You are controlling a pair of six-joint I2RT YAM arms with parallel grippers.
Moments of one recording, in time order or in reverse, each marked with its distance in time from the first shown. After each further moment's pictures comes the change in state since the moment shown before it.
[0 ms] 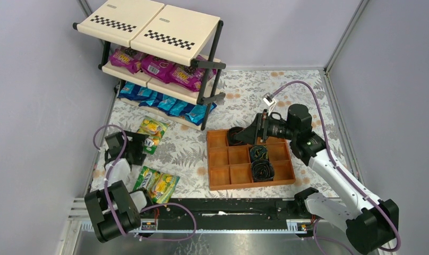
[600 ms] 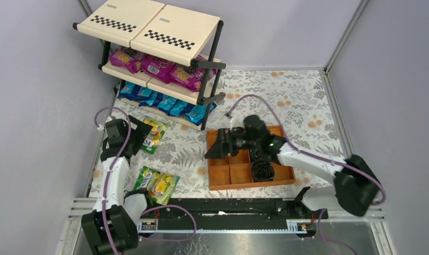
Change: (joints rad) left arm -0.129 -0.154 0.196 -0.264 -0.076 0.216; right arm 0.311 0.267 0.000 0.112 0.179 0.134
